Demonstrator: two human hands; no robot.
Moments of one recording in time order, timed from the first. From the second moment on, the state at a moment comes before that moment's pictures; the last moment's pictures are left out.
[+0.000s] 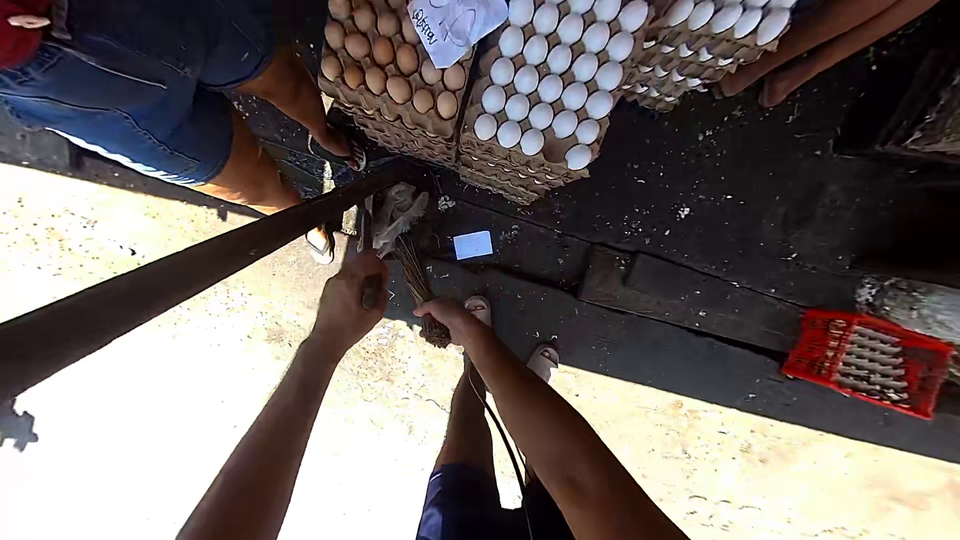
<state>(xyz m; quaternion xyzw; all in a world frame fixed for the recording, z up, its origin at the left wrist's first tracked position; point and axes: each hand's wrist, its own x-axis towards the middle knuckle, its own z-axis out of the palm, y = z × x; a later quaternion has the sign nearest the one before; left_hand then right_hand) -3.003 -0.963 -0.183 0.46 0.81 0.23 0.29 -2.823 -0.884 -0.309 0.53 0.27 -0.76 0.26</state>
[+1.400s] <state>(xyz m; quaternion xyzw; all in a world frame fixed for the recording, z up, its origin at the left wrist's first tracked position) -3.077 -1.068 -0.201 0.24 0.82 0.49 0.15 -2.735 -0.911 -0.243 0.55 0.34 -0.73 0.24</state>
